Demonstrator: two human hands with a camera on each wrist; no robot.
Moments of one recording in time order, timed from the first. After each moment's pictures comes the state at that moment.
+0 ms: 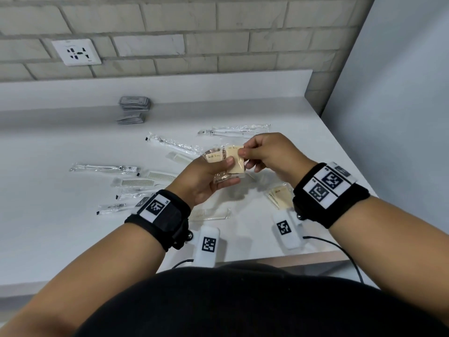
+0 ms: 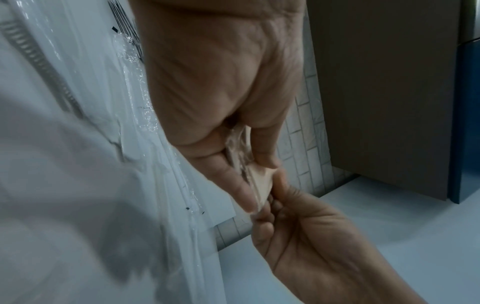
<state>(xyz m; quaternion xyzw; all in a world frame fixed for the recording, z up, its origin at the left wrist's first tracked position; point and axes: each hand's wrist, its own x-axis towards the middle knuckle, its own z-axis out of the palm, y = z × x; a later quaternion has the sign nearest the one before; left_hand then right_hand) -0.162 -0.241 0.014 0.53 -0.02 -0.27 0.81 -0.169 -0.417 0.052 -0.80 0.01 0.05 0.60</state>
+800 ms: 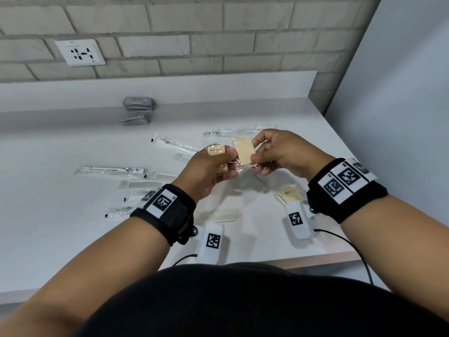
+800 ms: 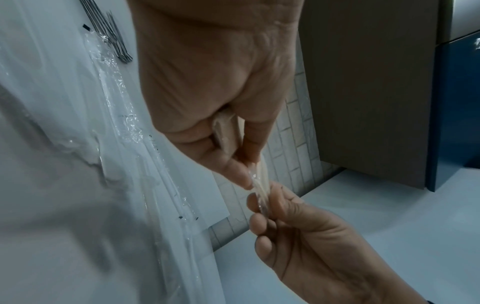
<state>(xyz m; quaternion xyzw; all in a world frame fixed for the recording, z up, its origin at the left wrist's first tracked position) -0.148 -0.228 0.024 0.59 0.00 -0.21 0.78 -0.162 -0.418 0.063 -0.79 -0.01 0.13 0.60</state>
